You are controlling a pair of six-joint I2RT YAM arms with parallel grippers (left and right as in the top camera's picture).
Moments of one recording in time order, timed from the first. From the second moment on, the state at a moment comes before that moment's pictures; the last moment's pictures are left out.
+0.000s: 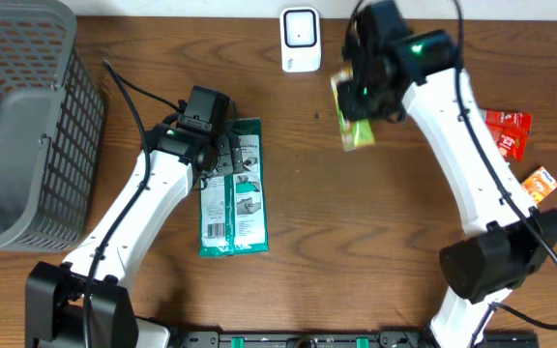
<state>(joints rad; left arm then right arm) -0.31 1.57 1.18 -0.84 -0.14 -0.44 0.36 1.94 2.06 -1.34 -0.07 0.16</state>
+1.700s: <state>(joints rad) -0.31 1.57 1.18 -0.84 -0.14 -0.44 0.38 2.56 2.45 -0.55 0.11 0.23</state>
